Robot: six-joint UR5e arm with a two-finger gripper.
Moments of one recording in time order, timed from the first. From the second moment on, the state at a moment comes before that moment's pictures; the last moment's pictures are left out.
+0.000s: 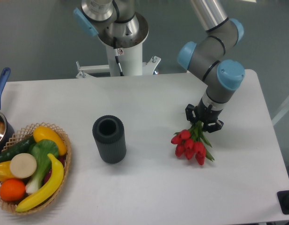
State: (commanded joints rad) arm 2.80 -1.97 -1.82 -0.93 1.39 1.35
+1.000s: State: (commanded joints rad) arm 2.81 -1.62 -1.65 -1.00 0.82 1.02
